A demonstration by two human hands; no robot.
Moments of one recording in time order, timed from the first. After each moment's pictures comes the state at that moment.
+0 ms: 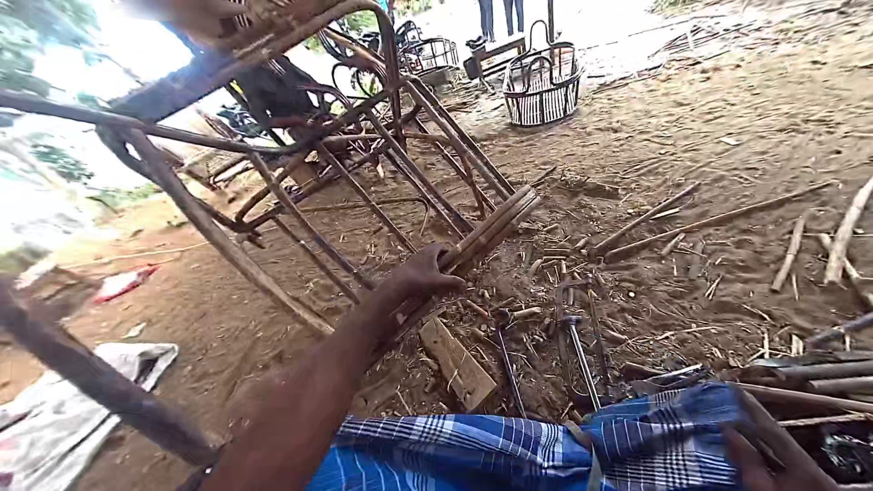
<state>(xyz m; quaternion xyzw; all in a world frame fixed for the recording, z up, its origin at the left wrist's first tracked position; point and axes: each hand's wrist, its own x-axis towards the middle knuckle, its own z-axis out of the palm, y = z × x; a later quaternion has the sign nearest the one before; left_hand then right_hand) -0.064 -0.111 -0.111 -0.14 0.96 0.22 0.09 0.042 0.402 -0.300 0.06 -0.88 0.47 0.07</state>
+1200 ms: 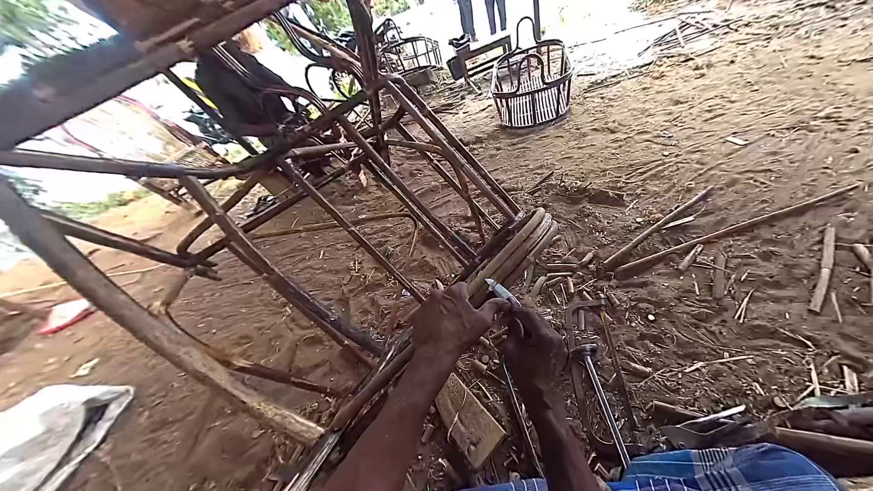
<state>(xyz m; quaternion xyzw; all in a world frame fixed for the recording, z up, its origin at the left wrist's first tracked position) -0.107 -0.060 -0.150 -0.26 0.96 0.00 0.01 -0.105 0.051 -0.267 0.07 -0.82 0.53 0.19</state>
